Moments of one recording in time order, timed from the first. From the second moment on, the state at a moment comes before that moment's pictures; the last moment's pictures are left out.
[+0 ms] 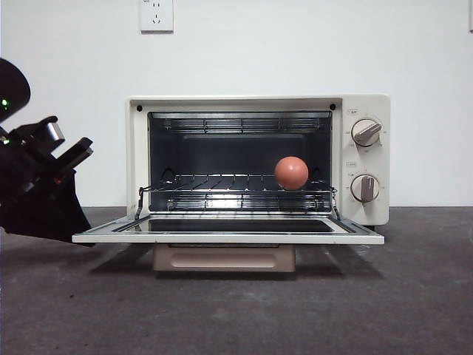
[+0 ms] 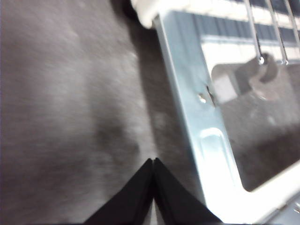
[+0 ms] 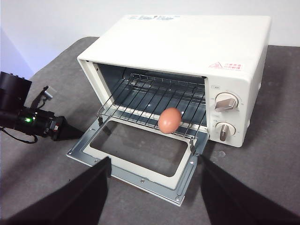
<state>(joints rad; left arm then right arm) -0.12 1.65 0.76 -0.01 0.57 -0.15 0.67 0.59 1.03 -0.80 0.11 0.30</state>
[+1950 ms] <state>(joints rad) -0.17 1.43 0.79 0.37 0.81 -0.61 0.67 0.59 1.03 -0.88 0.12 0.30</state>
